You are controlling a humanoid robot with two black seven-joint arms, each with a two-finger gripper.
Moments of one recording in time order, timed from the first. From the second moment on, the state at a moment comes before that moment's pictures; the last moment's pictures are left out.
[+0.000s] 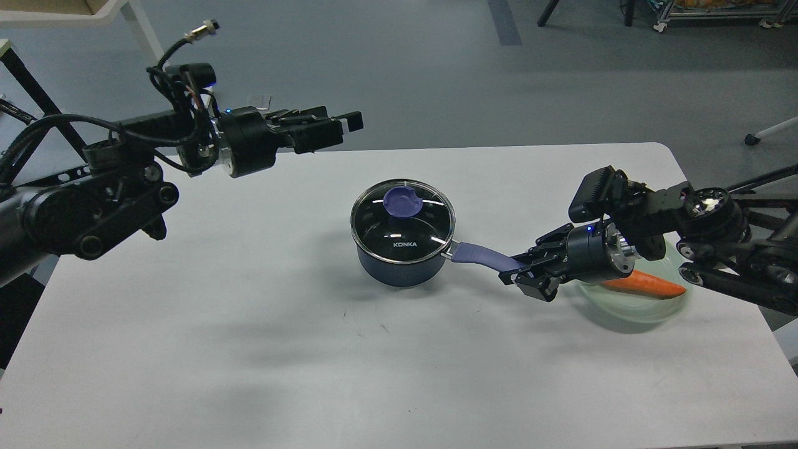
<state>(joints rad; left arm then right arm) -1.05 0.49 -0.34 -1.05 1.64 -0.10 -0.49 1.24 -0.64 -0.30 1.22 -1.71 0.16 0.49</state>
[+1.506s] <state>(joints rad) -1.12 0.18 0.06 -0.71 1.77 0.15 -0.49 1.24 -0.64 -0.30 1.22 -1.71 0.16 0.49</state>
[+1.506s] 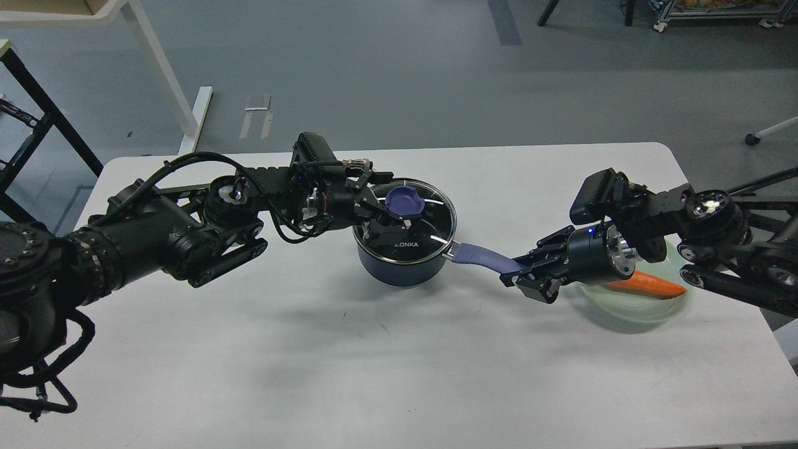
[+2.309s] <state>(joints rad) -1.10 0.18 0.06 -0.71 1.76 0.20 -0.49 1.23 -0.64 -0.30 1.22 -1.71 0.16 0.49</state>
